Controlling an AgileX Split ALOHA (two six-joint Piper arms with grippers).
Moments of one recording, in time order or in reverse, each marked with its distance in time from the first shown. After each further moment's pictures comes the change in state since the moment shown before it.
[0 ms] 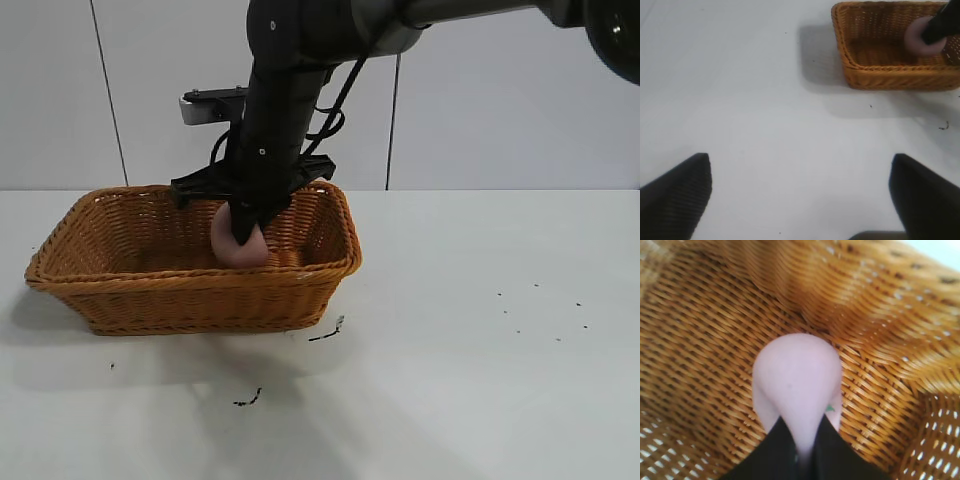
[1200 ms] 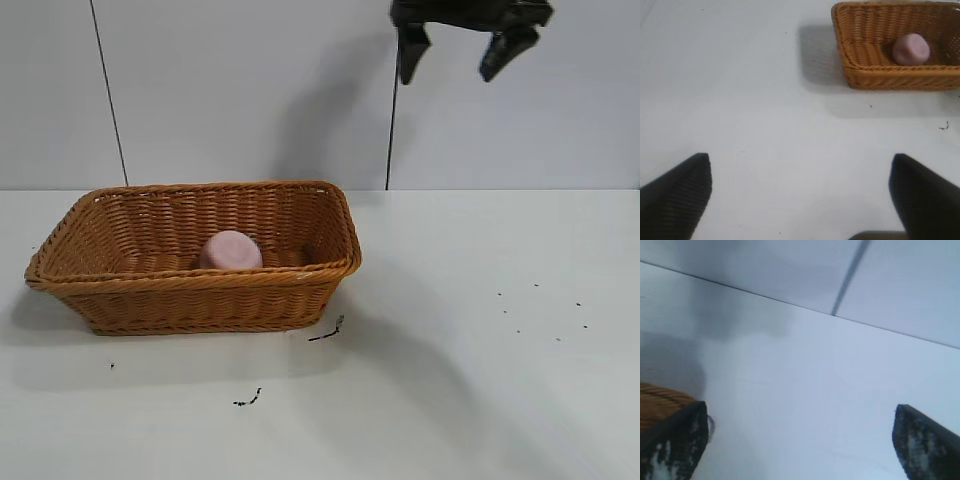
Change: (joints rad) left arm 0.000 0.000 0.000 0.000 0.000 0.000; right arm -0.591 -0.109 -0.282 -0.042 0.307 0.007
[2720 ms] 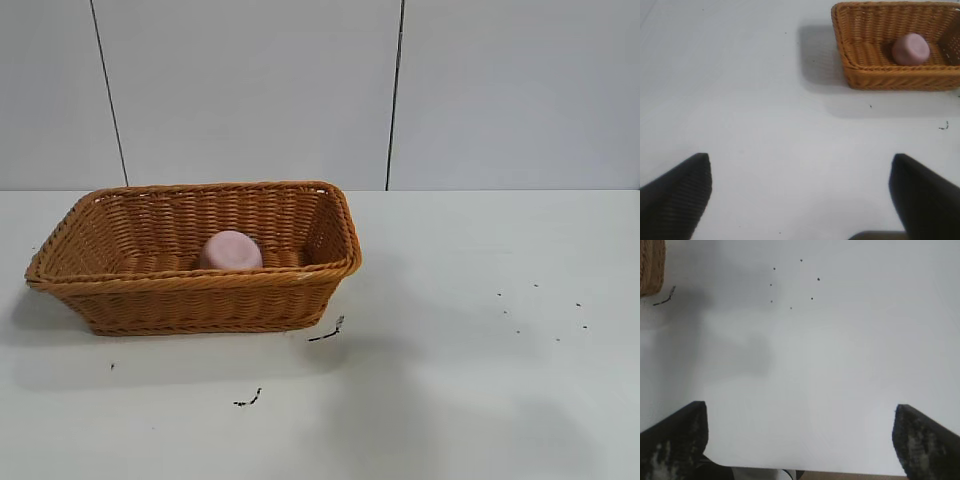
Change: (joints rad) left arm 0.000 0.000 0.000 0.000 0.000 0.000; right arm -0.019 -1.943 1.799 0.043 -0.095 0.000
